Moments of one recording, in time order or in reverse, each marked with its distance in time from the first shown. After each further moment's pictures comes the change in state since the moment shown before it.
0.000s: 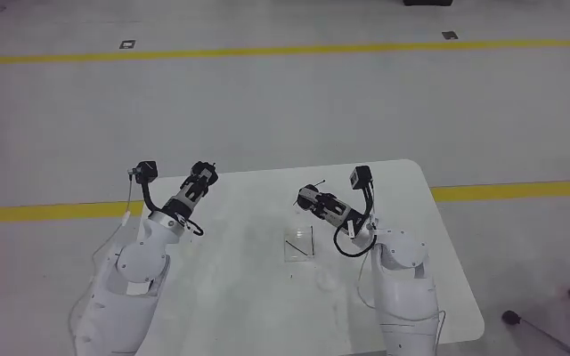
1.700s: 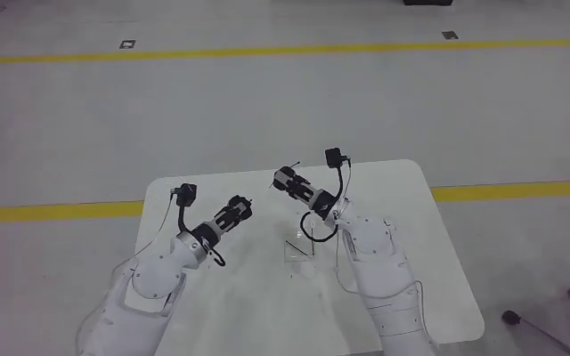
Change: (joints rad) left arm 0.078 0.016 0.098 -0.097 -0.109 0.125 -0.190; right arm 0.145 0.085 -0.252 0.139 -0.250 -0.217 -0.349
